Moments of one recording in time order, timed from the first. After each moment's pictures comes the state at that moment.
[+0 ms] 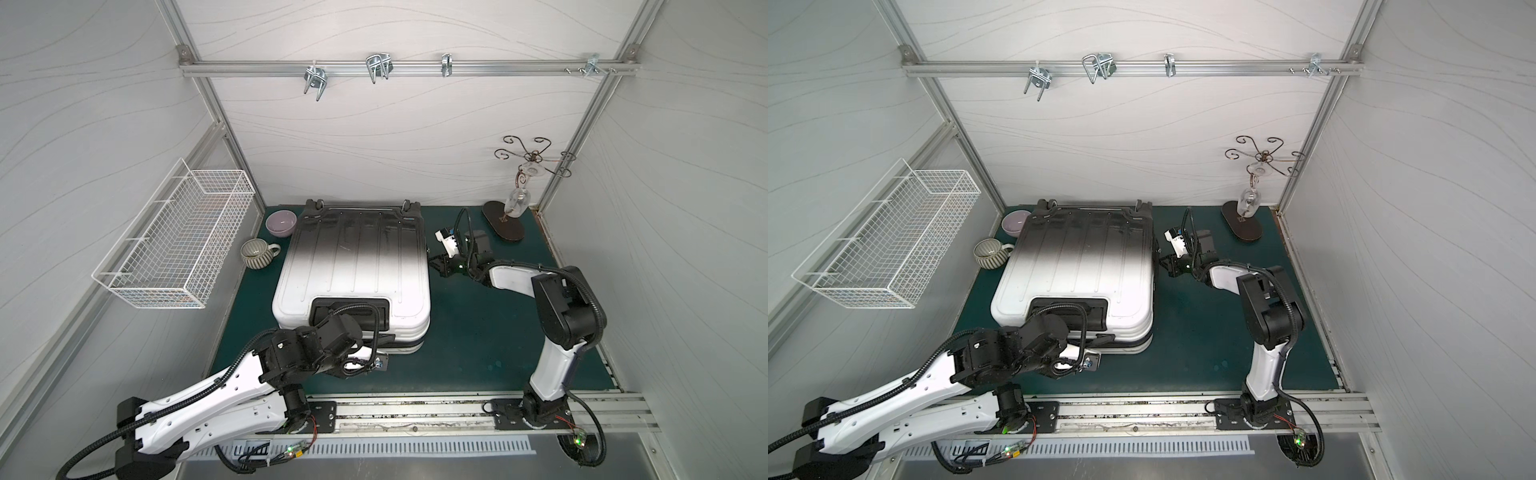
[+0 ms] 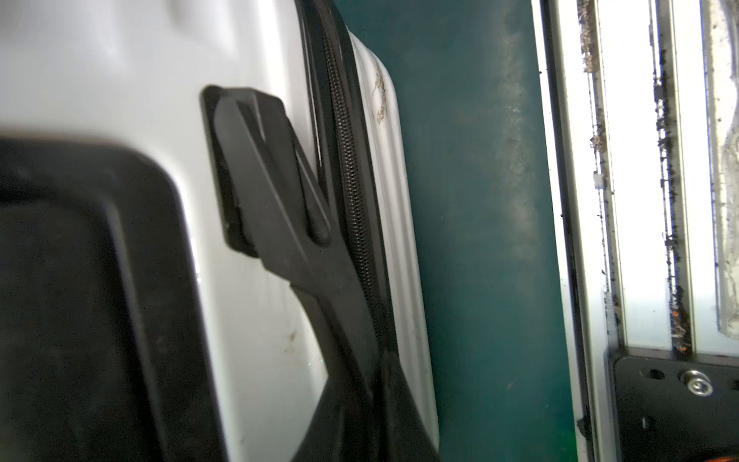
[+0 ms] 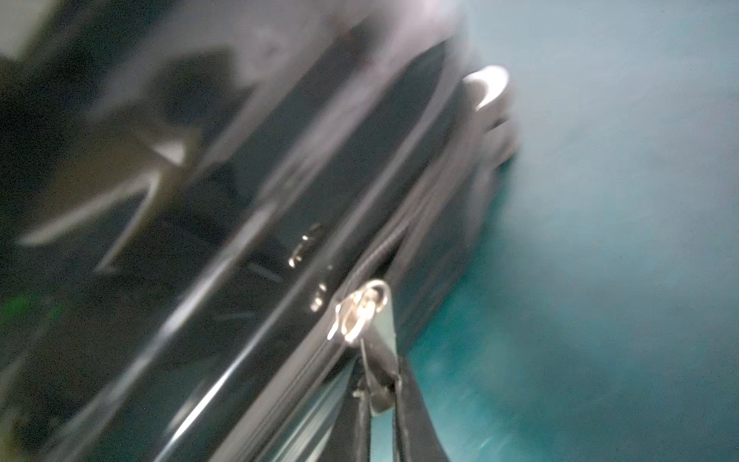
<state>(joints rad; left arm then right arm) -1.06 0.77 0.78 -1.07 -0.18 0.84 0.35 1.87 1.08 0.17 -0.58 0.09</state>
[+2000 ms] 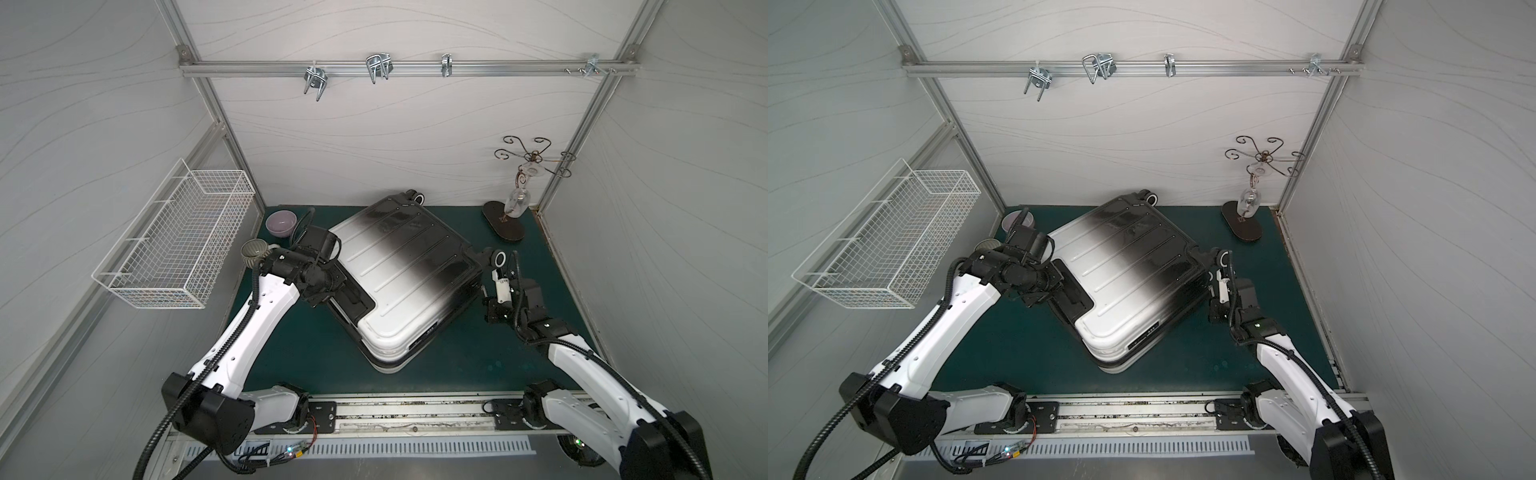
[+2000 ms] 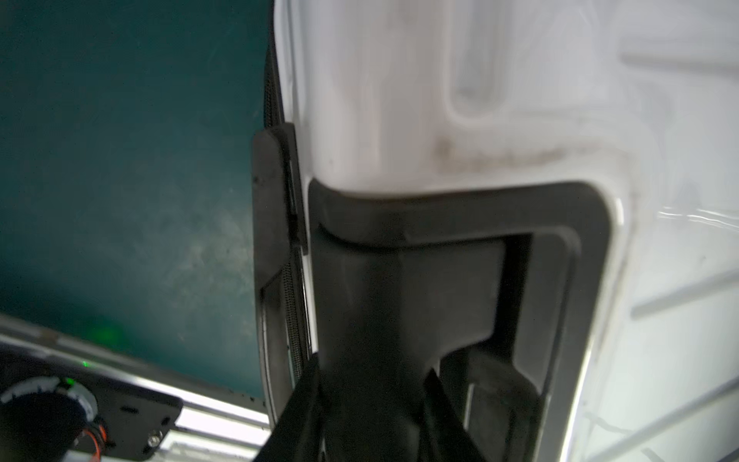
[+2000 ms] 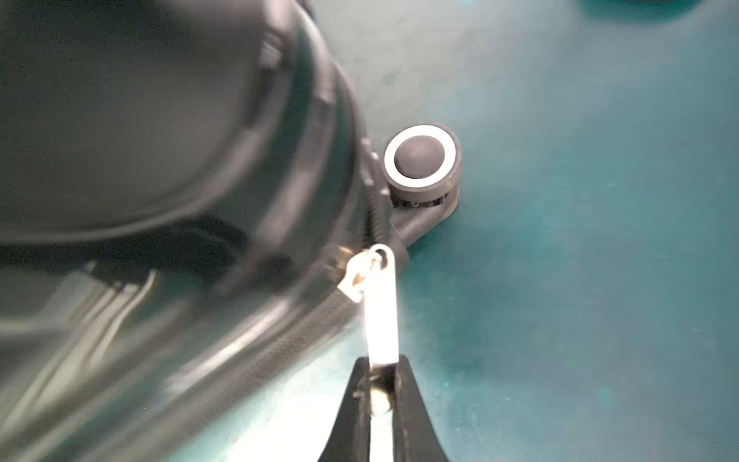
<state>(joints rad) -0.27 1.31 1.30 -1.20 -0.01 -0.94 0.29 0.94 0.48 -0.27 -0.11 0.19</state>
